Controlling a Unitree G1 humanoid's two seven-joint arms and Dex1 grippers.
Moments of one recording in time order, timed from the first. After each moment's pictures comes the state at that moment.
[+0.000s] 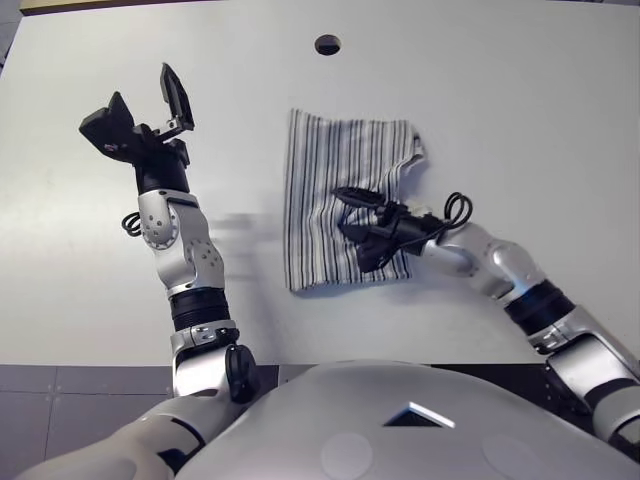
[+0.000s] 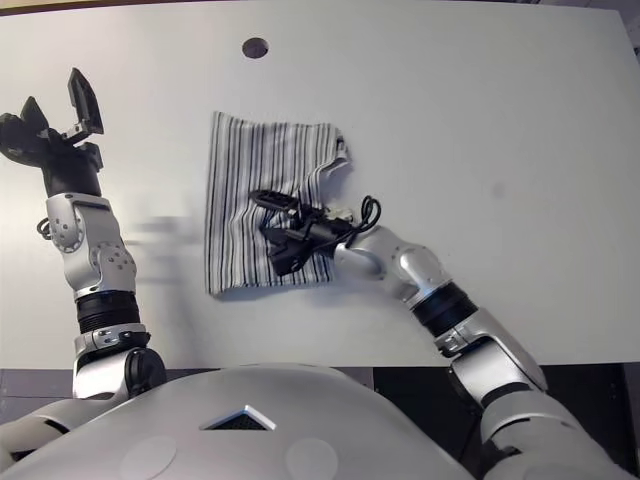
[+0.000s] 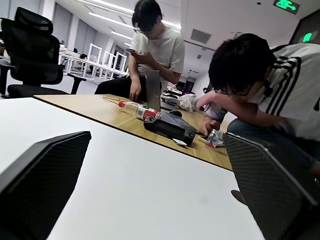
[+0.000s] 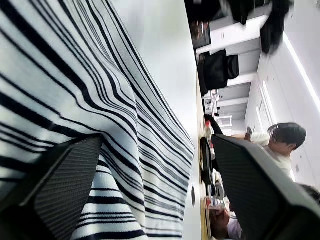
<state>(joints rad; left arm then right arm) -0.15 0.12 0.34 0.22 -0.39 -0.20 -0.15 -0.26 -0.44 0.71 0.13 -0.83 -0.45 0.21</state>
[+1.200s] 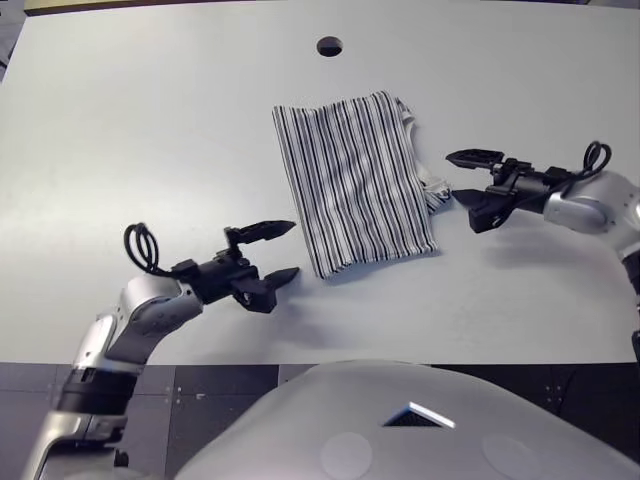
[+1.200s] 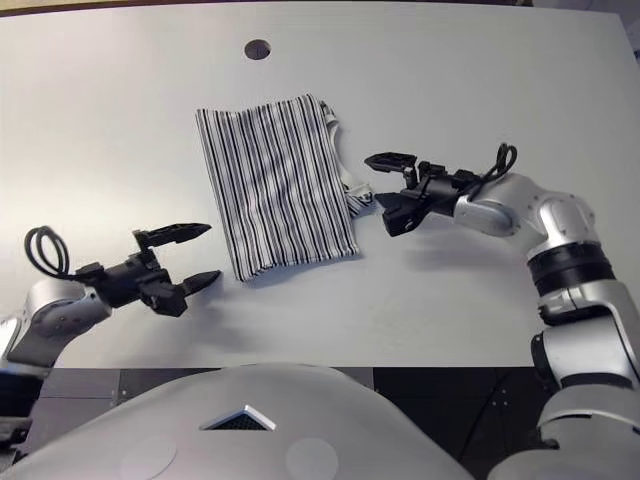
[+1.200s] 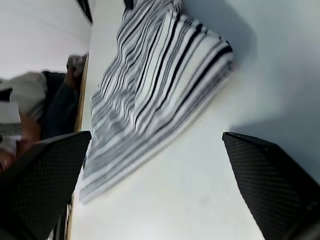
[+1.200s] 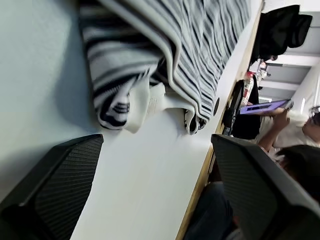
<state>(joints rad) 0.26 0.76 -0.15 -0.05 0.53 -0.78 -0.51 -0.49 -0.82 0.51 0.58 -0.87 -0.90 0.22</state>
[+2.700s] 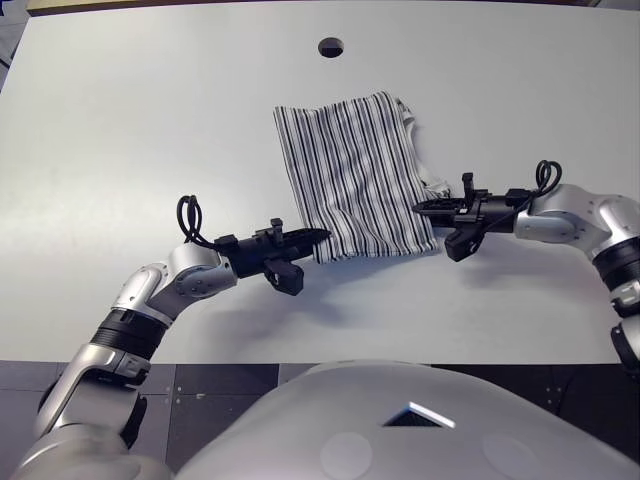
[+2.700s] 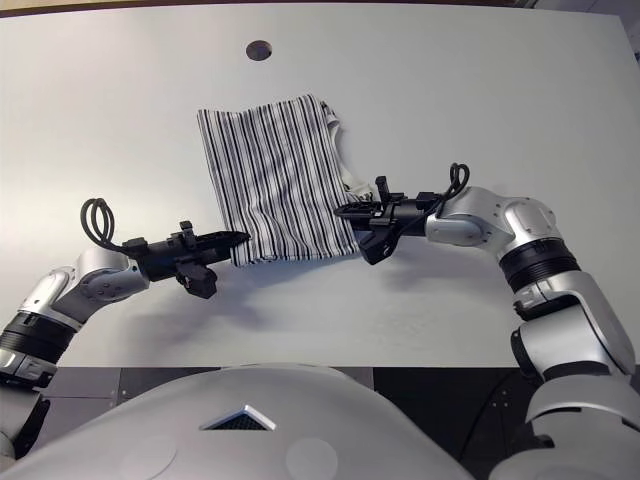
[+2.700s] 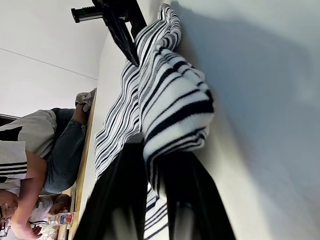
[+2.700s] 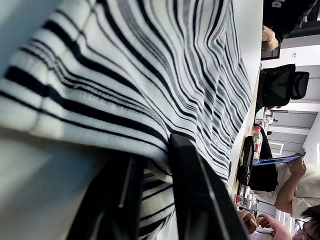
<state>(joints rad) -0.02 0.75 -0.42 0.21 0.56 -0.89 -0.31 -0.47 -0.75 0.61 0.59 -0.77 -1.03 0.27</state>
